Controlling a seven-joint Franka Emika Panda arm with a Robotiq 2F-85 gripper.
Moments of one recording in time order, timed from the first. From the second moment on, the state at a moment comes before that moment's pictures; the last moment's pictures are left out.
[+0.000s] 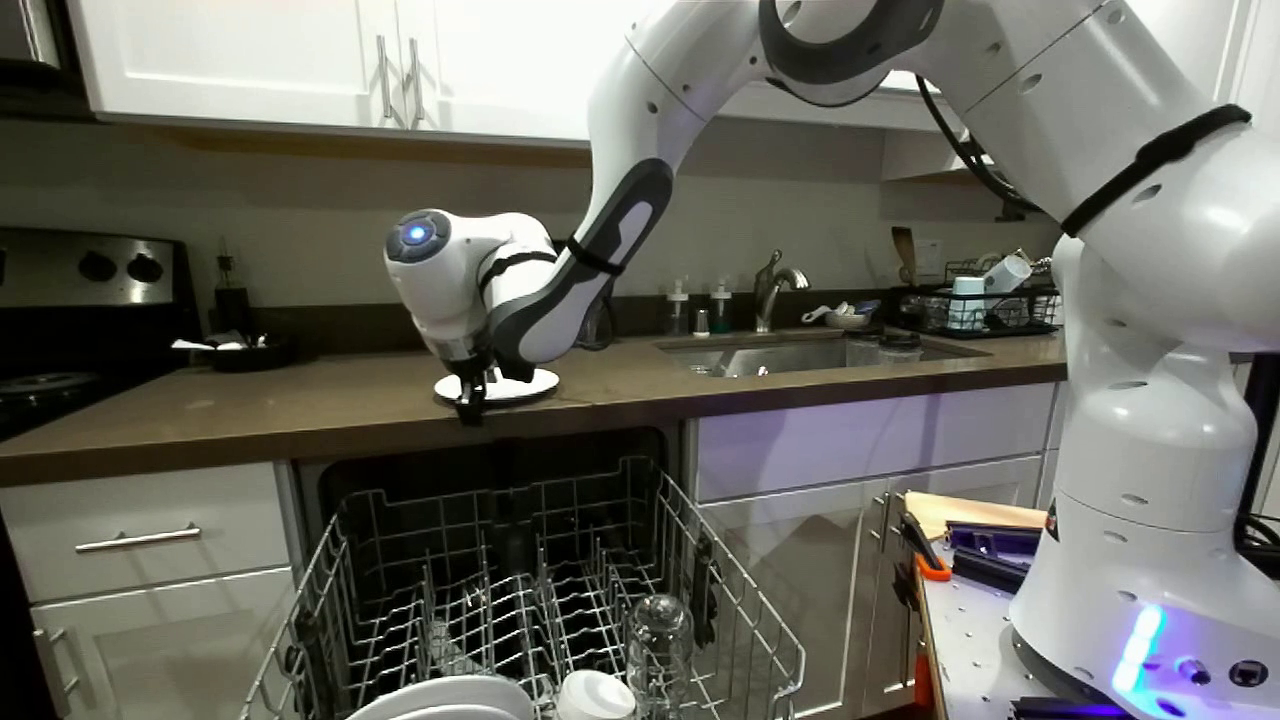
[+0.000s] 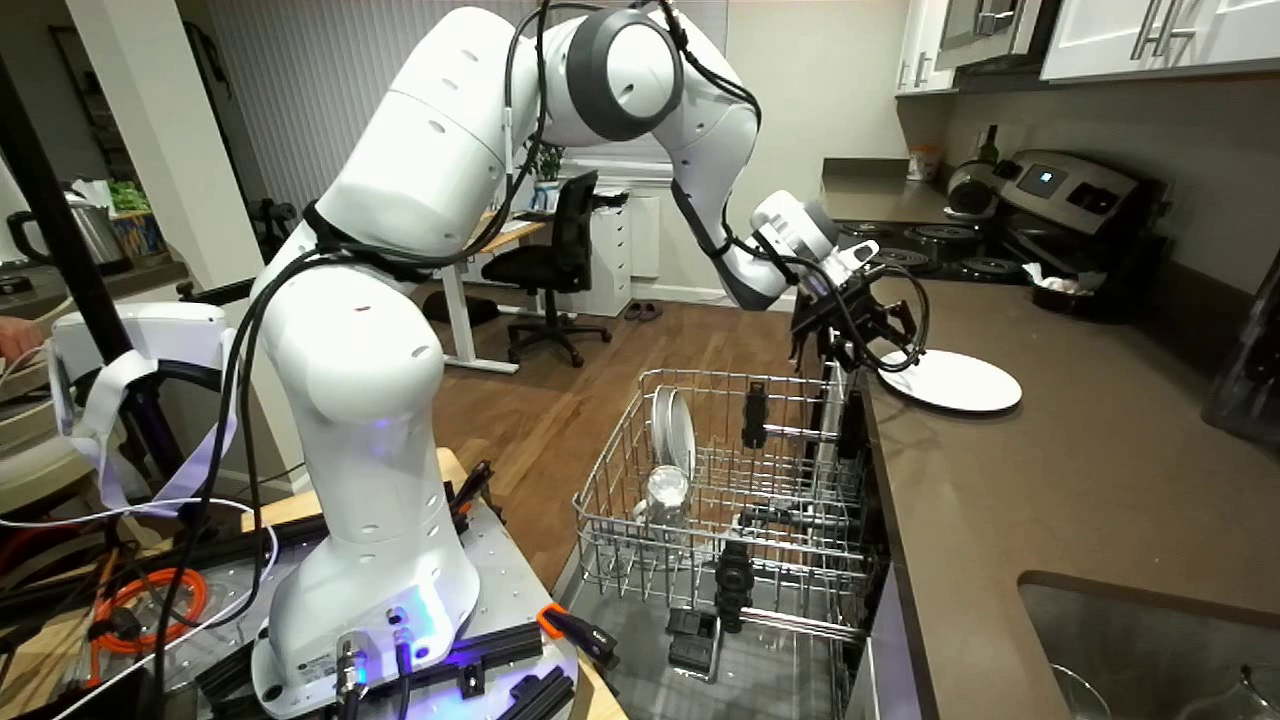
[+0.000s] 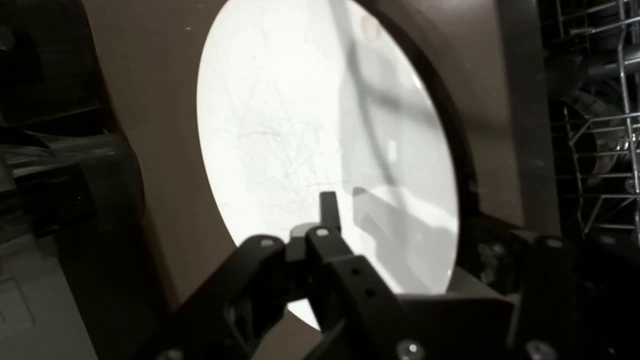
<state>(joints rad) 0.11 0.69 -0.14 -1.62 -1.06 2.40 0.44</state>
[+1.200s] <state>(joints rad) 0.13 0.59 -0.09 -1.72 -1.06 2.40 0.40</state>
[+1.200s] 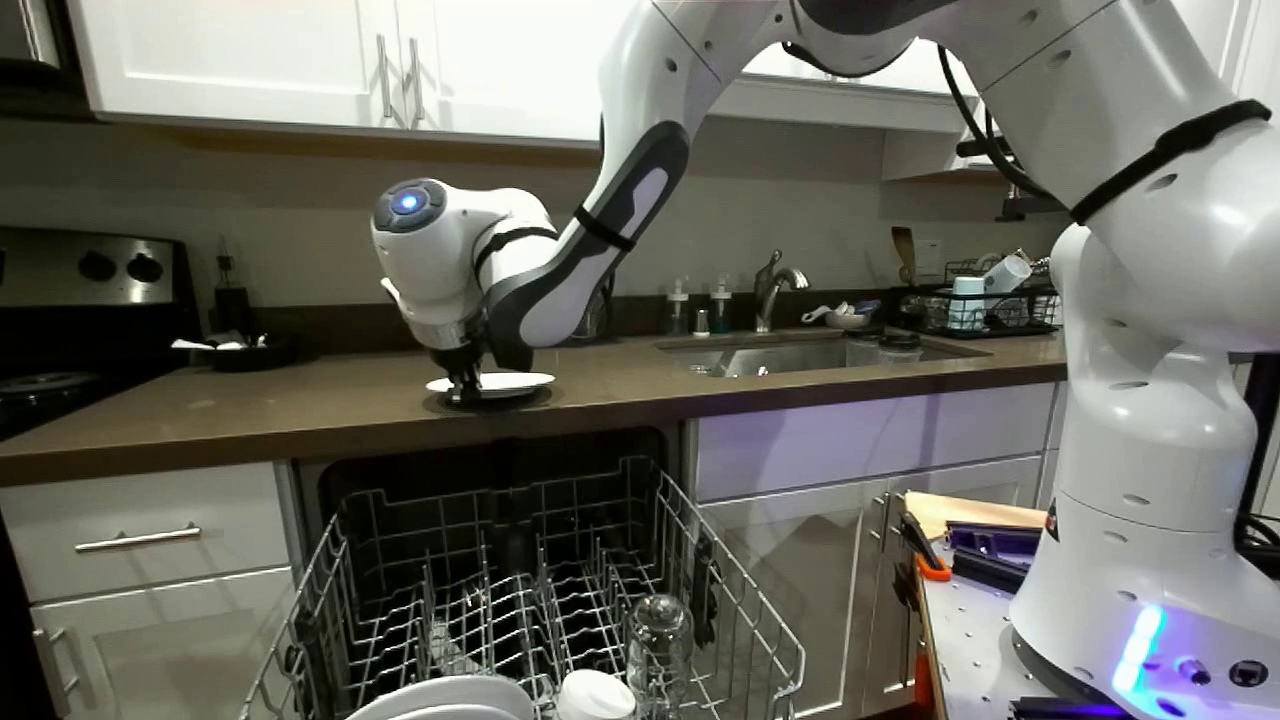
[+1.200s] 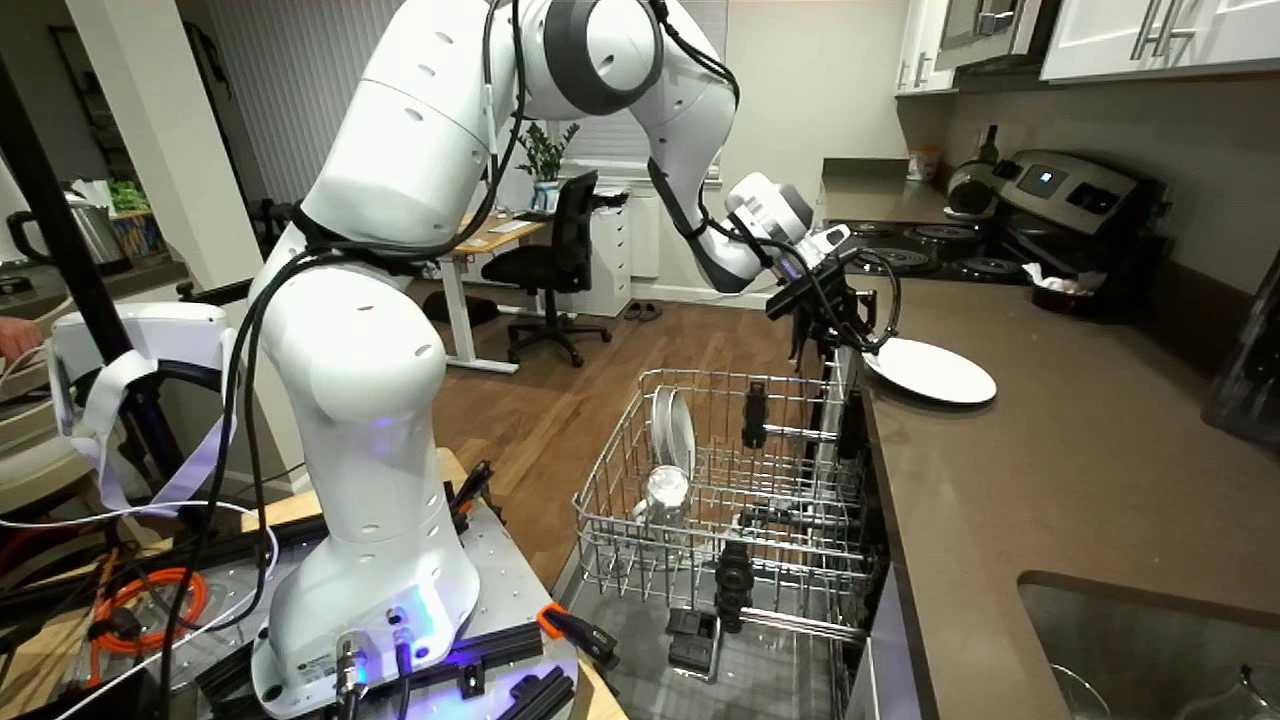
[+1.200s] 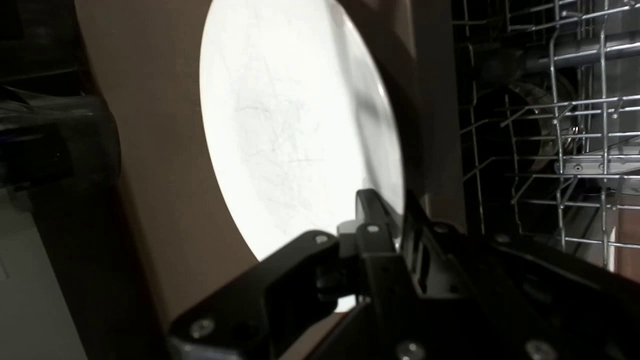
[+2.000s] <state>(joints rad) 0.15 0.58 -0.09 -1.75 -1.10 2.39 0.42</state>
